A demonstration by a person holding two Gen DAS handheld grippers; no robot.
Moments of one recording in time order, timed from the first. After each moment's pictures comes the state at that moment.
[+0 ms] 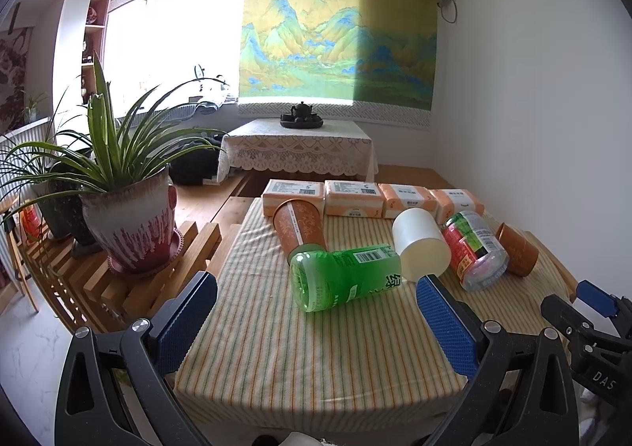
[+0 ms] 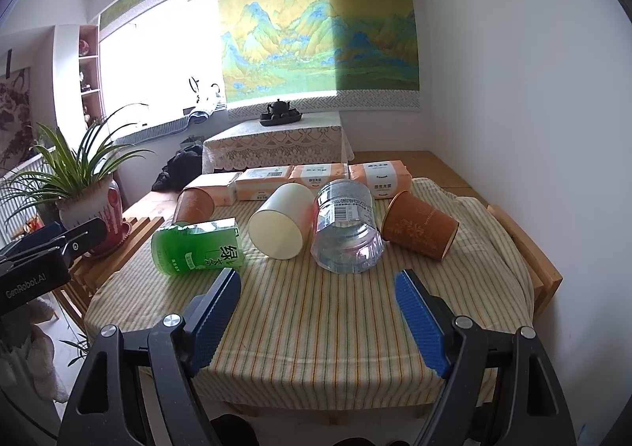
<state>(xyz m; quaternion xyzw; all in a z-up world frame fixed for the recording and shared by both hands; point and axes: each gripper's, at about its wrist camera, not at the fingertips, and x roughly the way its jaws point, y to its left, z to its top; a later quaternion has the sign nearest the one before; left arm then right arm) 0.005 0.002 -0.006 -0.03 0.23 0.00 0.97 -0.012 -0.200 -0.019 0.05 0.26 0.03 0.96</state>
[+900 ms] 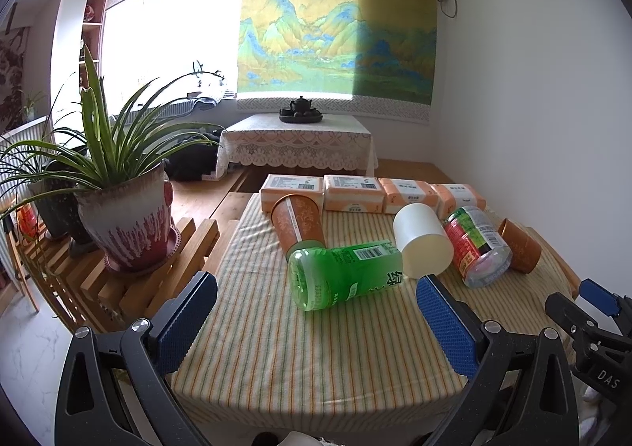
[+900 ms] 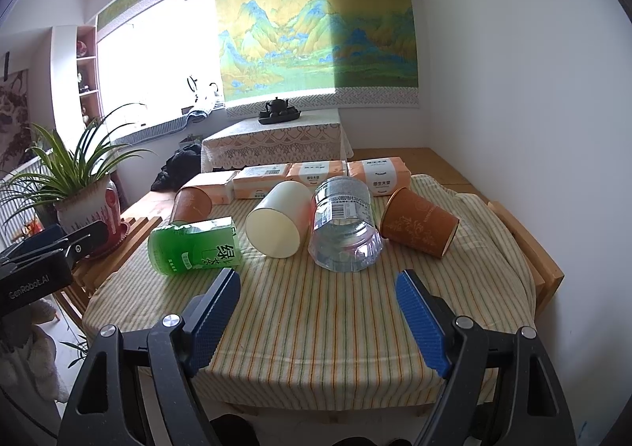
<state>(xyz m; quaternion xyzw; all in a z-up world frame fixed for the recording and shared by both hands) 0.016 0.005 -0.009 -0.03 0.24 0.00 0.97 -0.009 -0.200 -0.021 0.06 0.26 0.03 0.96</state>
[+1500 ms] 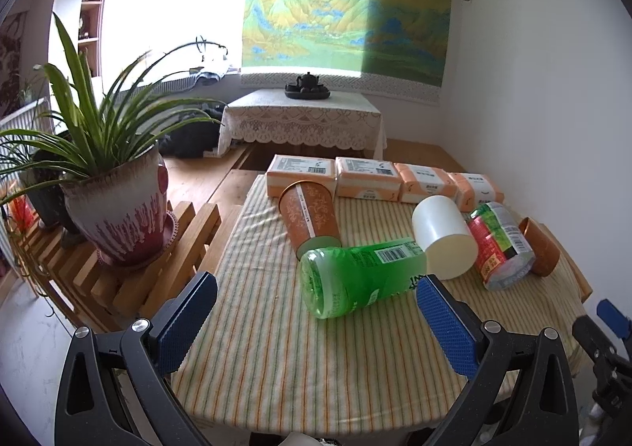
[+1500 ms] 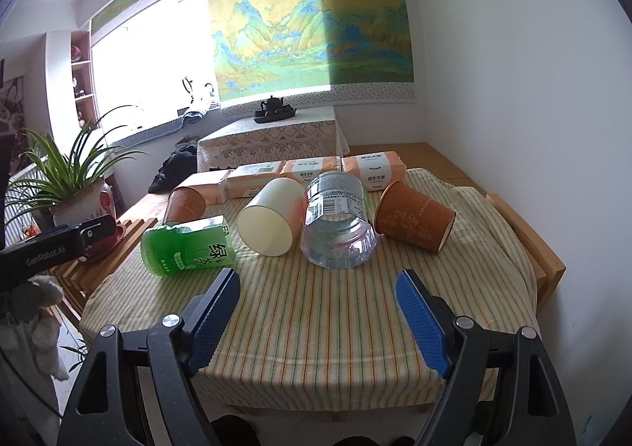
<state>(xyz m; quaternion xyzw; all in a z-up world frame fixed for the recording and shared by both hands) 0.068 0.024 -0.016 -0.04 0.29 0.00 0.96 -0.005 -0.210 -0.029 0.07 0.26 0.02 0.96</state>
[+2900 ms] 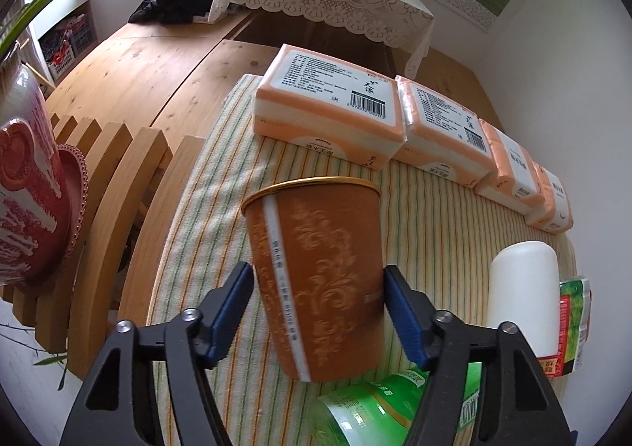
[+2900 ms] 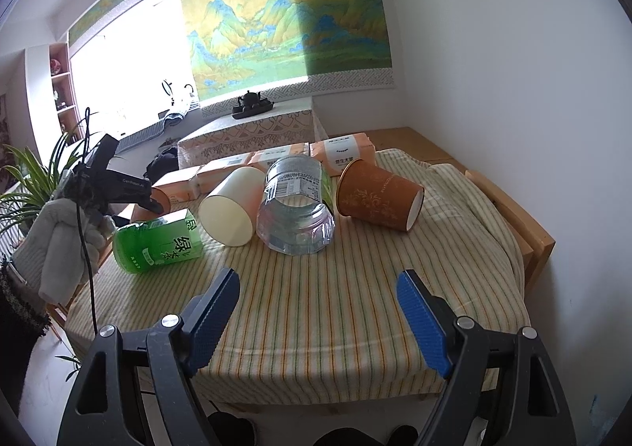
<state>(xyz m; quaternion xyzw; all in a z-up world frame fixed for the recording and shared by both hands) 0.290 0.072 -0.092 -0.15 0.52 0.00 0.84 -0.004 -0.242 -0.048 0.10 0.28 0.00 0.96</state>
